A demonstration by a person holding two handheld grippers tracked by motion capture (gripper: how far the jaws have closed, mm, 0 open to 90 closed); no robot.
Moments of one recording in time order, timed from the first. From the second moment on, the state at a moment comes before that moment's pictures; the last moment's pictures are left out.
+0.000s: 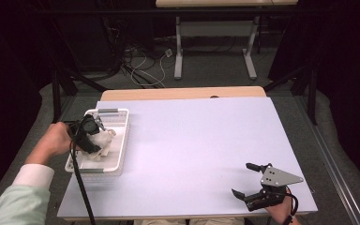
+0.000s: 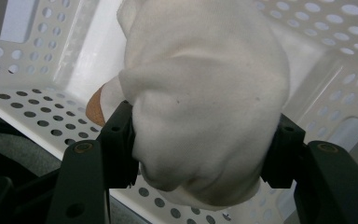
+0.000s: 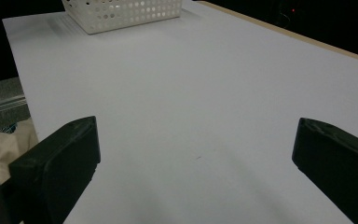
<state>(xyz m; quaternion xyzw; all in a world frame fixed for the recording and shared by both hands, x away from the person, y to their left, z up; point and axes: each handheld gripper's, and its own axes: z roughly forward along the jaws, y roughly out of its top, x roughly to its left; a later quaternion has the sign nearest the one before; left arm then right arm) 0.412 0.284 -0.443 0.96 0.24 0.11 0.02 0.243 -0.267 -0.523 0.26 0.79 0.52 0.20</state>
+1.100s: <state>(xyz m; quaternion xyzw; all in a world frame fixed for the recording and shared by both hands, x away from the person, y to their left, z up) 0.424 0.281 -0.411 0.97 0.22 0.13 0.02 0.243 -0.267 -0.523 0.26 0.79 0.52 0.20</state>
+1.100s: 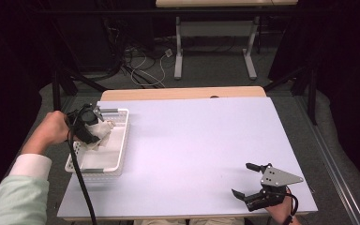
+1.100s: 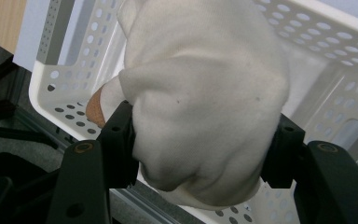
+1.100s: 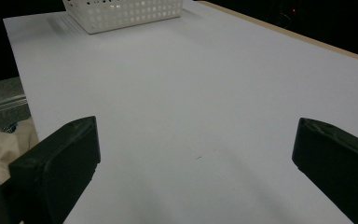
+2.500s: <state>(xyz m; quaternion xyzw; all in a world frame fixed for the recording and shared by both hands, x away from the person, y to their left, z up) 0.426 0.263 -0.373 0.97 0.16 0.16 0.01 0.245 -0.267 -0.524 0.26 0.79 0.52 0.18</state>
